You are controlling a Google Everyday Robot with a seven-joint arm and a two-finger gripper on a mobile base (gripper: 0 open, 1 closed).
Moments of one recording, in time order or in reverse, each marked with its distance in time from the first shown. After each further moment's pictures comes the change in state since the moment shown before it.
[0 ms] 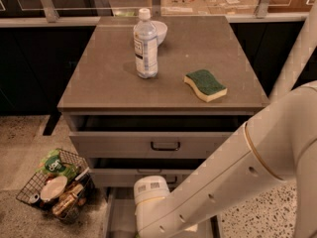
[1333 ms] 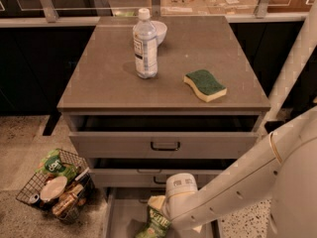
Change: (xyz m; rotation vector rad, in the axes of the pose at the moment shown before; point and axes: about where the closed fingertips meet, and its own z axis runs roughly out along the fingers) arm 0.020 0.020 0.064 0.136 -0.070 0.214
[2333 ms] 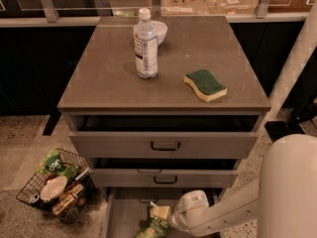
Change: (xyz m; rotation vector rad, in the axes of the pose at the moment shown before) arm 0.002 0.008 0.145 0.211 -0.085 -0.073
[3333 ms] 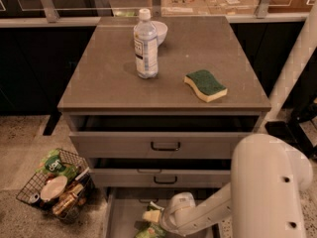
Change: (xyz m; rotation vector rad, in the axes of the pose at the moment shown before) arm -0.016 -0.013 0.069 0.008 -0.066 -0.051
